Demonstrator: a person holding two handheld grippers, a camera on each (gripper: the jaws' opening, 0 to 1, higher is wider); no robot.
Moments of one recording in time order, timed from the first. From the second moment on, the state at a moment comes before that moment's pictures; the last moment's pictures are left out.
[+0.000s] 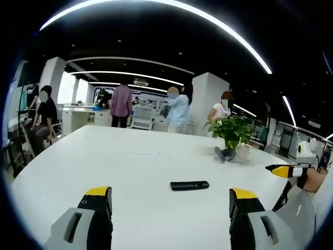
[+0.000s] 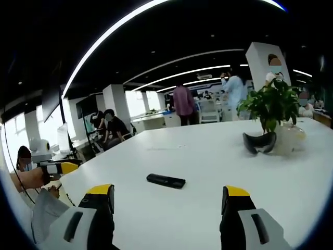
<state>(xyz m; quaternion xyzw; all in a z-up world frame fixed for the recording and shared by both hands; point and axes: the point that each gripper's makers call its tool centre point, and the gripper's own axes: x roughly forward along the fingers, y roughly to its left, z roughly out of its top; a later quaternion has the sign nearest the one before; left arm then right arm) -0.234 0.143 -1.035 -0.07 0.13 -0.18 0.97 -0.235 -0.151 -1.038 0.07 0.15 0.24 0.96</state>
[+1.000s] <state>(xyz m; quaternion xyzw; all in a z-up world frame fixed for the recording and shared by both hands) -0.220 0.126 -1.061 -0.04 0.20 -0.25 0.95 -0.243 -0.150 -1.039 0.05 0.17 0.25 0.95</state>
